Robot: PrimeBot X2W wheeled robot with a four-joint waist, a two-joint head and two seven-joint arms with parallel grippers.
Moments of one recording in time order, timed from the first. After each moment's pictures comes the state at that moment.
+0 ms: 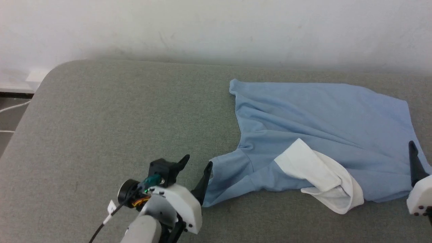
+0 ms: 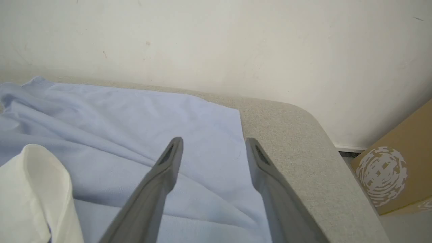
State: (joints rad) left arm -0.14 0.08 -0.30 0.22 -0.21 -0.12 0.00; right arm -0.09 -0.28 -0.27 0.12 0.10 0.13 0.16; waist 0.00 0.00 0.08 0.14
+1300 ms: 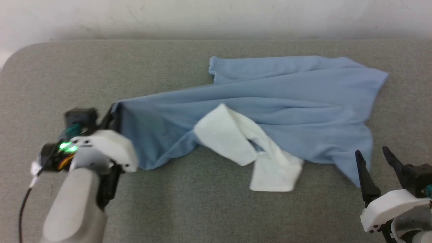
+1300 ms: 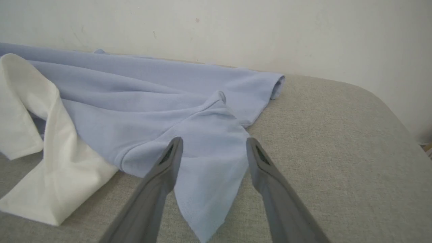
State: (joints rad) left arm -0.41 0.25 -0.18 0.31 -0.31 0.06 0.08; right arm 0.04 -0.14 -0.10 -0.05 0.09 0.13 0.06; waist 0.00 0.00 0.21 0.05
